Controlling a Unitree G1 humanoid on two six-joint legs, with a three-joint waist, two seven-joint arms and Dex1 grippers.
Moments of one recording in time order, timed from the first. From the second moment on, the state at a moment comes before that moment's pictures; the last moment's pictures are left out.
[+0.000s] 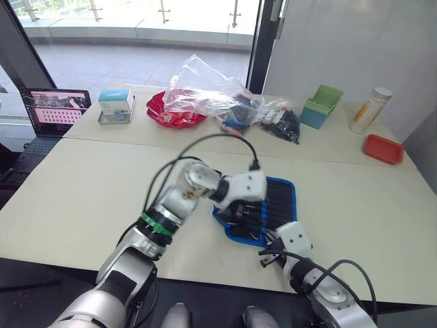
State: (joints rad) left arm -0.83 0.33 -0.31 0.09 -0.06 0.44 -1.27; right arm 0.25 -0.31 0.18 -0.60 0.05 0.53 0.26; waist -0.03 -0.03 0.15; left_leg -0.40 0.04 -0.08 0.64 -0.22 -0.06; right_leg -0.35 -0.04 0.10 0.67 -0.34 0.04
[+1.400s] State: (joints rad) left arm 0.08 0.58 0.22 -0.49 -0.51 0.51 -0.85; right arm -0.18 -0.32 0.58 -0.46 -0.30 0.53 0.28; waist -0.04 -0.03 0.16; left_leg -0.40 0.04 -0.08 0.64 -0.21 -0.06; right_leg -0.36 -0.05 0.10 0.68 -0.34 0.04
